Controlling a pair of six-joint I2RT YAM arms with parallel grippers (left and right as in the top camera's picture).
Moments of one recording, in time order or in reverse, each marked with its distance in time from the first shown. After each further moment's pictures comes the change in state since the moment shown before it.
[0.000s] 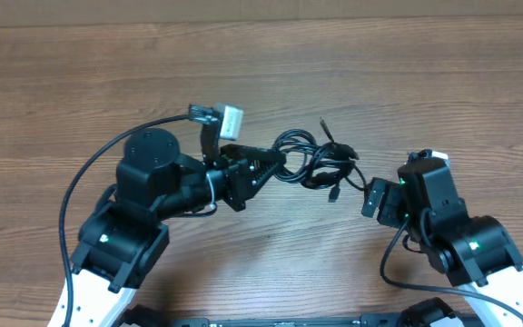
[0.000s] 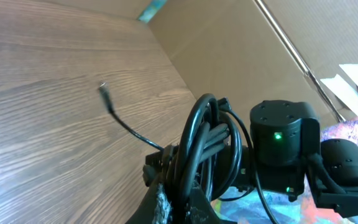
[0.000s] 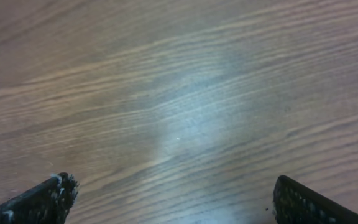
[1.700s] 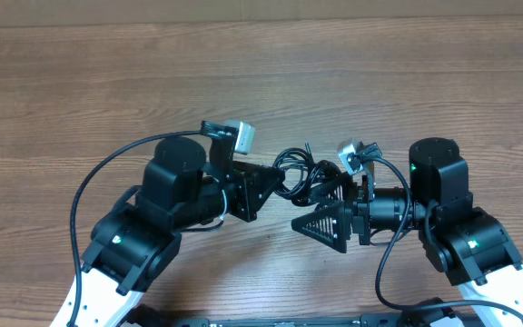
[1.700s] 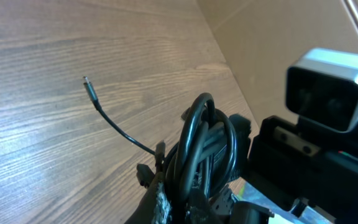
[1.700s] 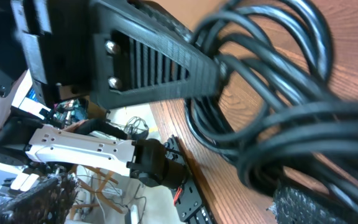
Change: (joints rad) left arm -0.110 0.012 0.000 -0.169 -0.188 0.022; right arm 0.000 0.002 0.000 0.467 -1.225 -0.297
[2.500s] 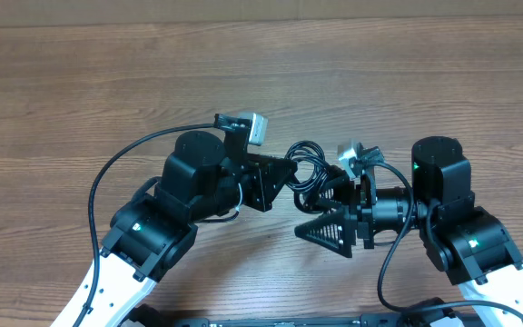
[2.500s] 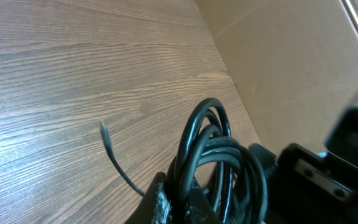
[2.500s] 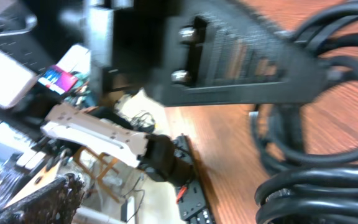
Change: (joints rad) left arm -0.056 0.070 0.000 0.099 -0.069 -0.059; right arm -0.007 0.000 0.000 0.025 -0.116 -0.100
